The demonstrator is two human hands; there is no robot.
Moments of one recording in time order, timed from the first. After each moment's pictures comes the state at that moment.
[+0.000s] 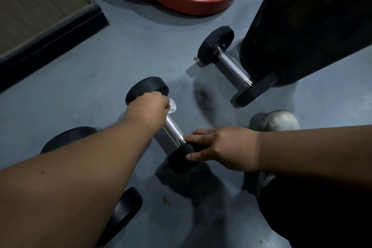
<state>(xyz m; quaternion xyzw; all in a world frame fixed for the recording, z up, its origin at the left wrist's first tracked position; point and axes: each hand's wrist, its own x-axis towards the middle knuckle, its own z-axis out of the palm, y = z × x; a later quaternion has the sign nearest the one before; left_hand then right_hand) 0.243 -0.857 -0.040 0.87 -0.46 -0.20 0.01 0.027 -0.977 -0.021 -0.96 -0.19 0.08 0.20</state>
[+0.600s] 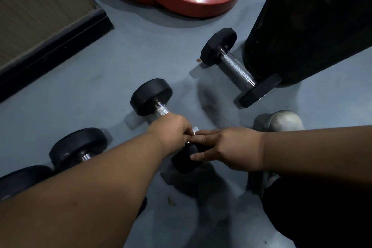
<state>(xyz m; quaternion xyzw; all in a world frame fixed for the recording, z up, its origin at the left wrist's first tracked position) 0.202 -0.851 -0.039 0.78 -0.53 -0.34 0.01 0.026 -0.978 -0.028 -0.96 -0.18 0.08 0.21</state>
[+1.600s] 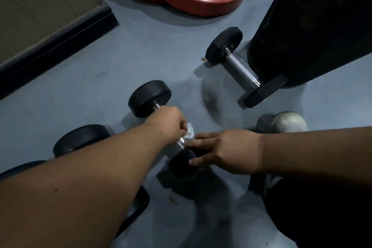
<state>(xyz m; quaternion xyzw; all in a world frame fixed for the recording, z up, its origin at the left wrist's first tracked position) 0.218 -0.851 -0.024 0.81 -0.48 -0.35 0.01 0.034 -0.969 -0.029 -0.95 -0.23 0.07 0.19</state>
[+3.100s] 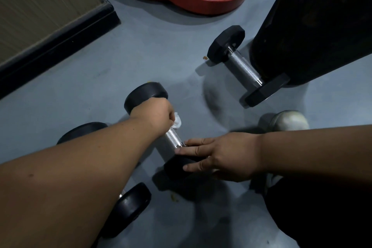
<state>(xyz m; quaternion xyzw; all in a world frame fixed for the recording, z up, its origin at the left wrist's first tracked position) 0.244 -0.844 -0.022 0.86 -0.40 -0.32 -0.04 0.039 -0.962 -0.017 -0.92 -0.25 0.18 0.23</state>
